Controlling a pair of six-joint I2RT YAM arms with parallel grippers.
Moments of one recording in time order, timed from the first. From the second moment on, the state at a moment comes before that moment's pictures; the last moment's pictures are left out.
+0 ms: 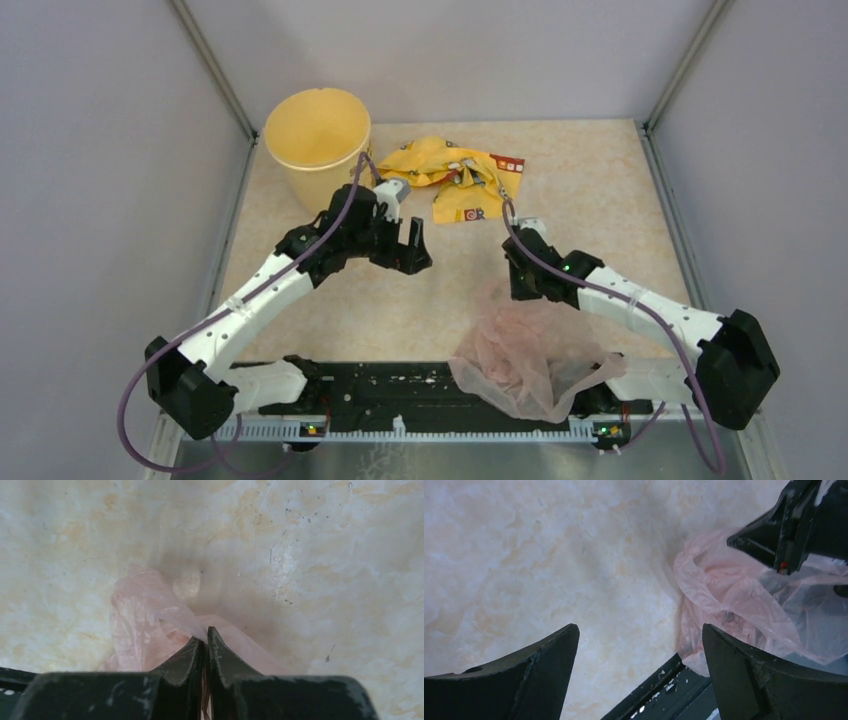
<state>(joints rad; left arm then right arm) -0.61 1.19 1.13 -0.61 0.23 -0.30 0.76 1.18 0.78 -0.64 0.26 0.57</state>
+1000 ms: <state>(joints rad) -0.61 0.99 0.85 -0.44 0.34 -0.33 0.84 1.44 1.29 -0.61 0.11 0.31</state>
